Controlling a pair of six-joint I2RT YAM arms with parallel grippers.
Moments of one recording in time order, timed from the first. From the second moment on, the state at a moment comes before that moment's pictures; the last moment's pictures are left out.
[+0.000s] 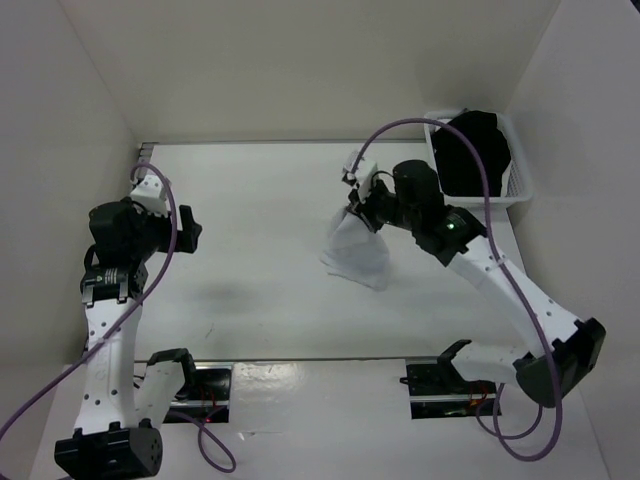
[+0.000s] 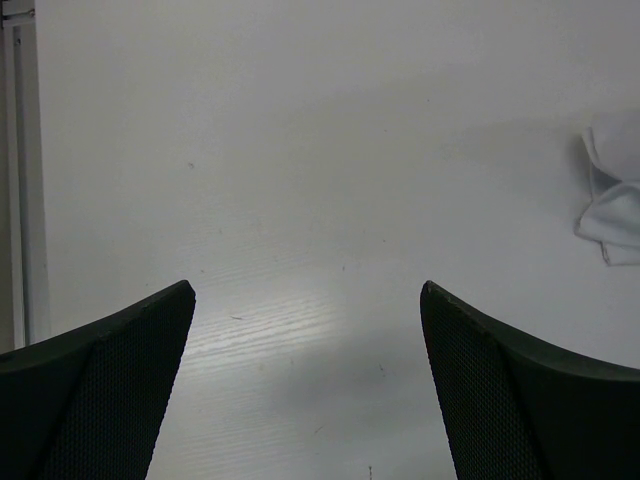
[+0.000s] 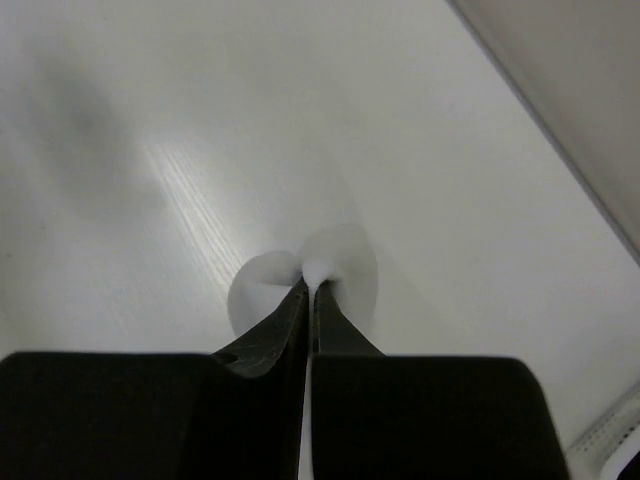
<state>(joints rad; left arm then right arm) 0.20 0.82 0.92 -0.54 0.34 0.12 0.59 1.23 1.23 -0.46 -0.22 -0.36</state>
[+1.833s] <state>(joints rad) 0.00 1.00 0.99 -0.60 -0.04 0.15 1.01 1.52 0.87 -0.46 0.17 -0.40</state>
